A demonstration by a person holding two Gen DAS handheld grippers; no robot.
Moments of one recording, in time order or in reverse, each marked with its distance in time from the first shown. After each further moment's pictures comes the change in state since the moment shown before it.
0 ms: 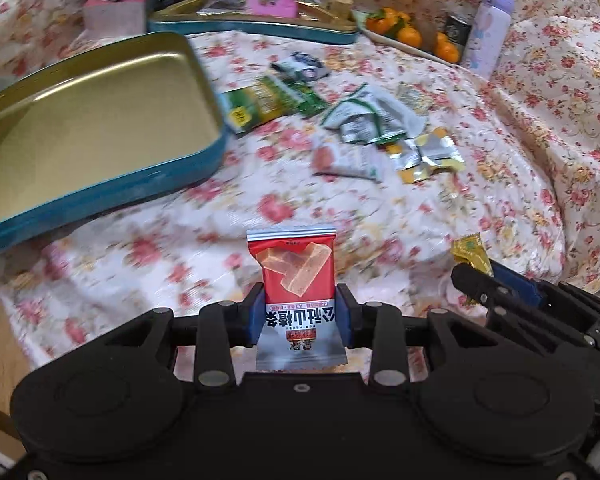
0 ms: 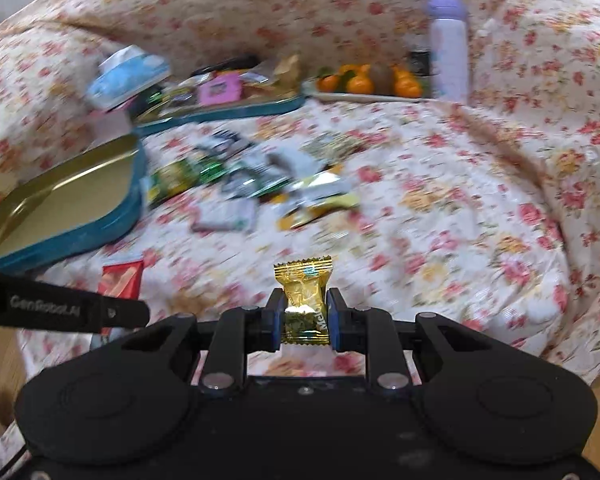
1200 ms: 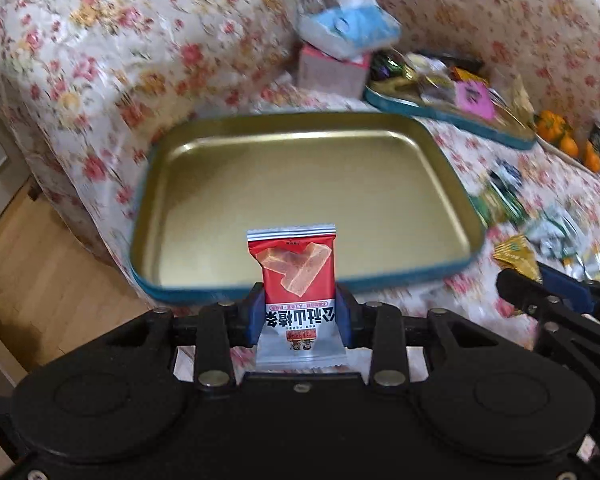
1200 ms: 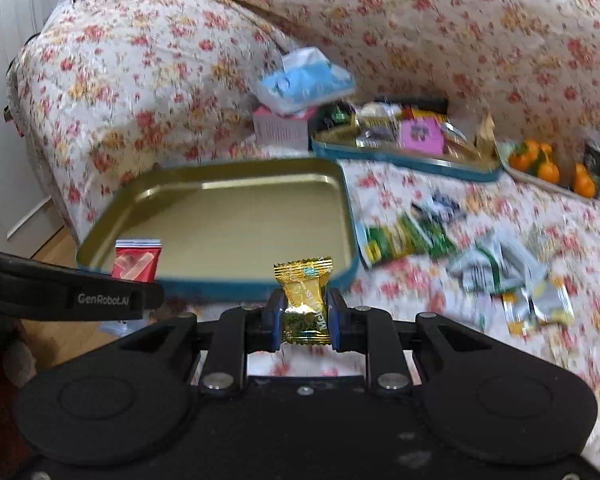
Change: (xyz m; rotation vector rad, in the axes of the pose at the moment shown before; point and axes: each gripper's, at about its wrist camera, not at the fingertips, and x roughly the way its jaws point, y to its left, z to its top) left arm -0.056 0.130 0.024 -0.198 -0.168 0.311; right arm 0.010 0.161 0.065 -0.236 -0.071 0.235
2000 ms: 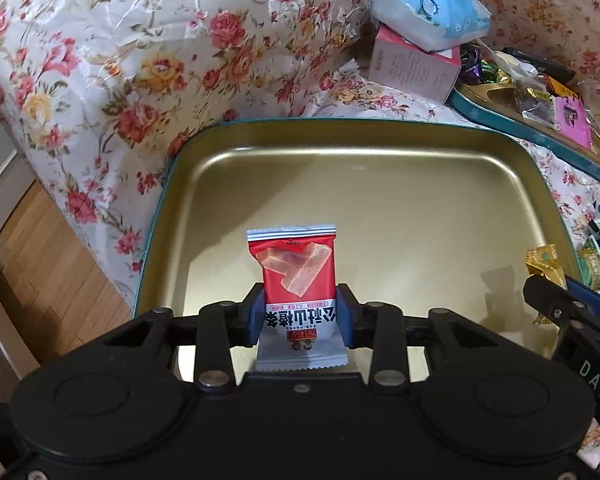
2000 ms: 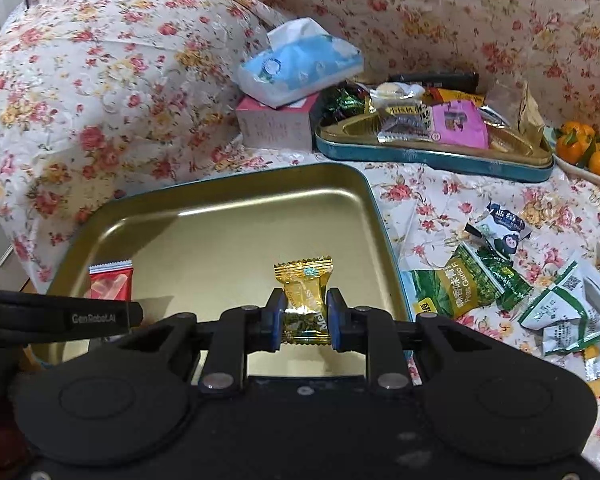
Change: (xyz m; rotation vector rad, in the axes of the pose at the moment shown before) left arm 0.079 0.023 0.045 -0.064 0.073 0.116; right arm 0.114 0.010 0.044 0.089 0.076 -0.008
